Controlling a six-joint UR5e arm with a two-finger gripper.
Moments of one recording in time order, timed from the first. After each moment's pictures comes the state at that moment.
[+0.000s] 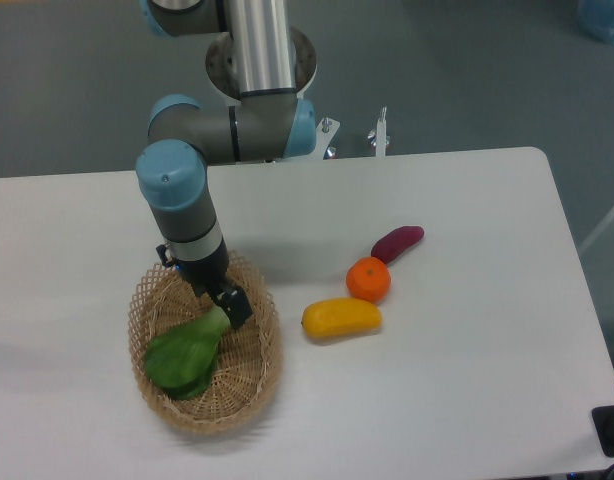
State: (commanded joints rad) arm 2.17 -1.87 -1.87 -0.67 1.64 0.92
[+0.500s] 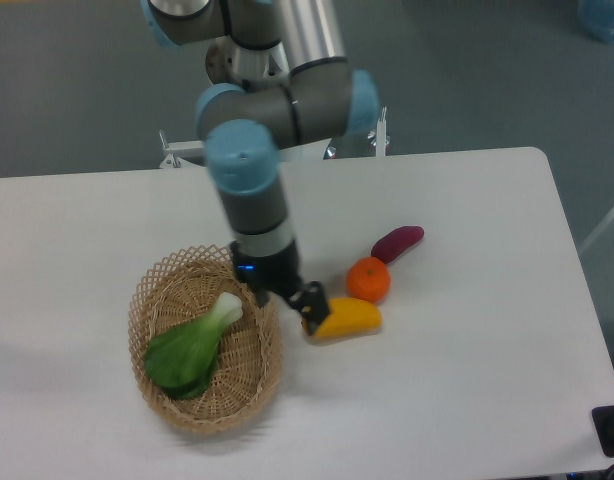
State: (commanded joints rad) arm 2.42 -1.86 -1.62 -0.99 1.62 1.12
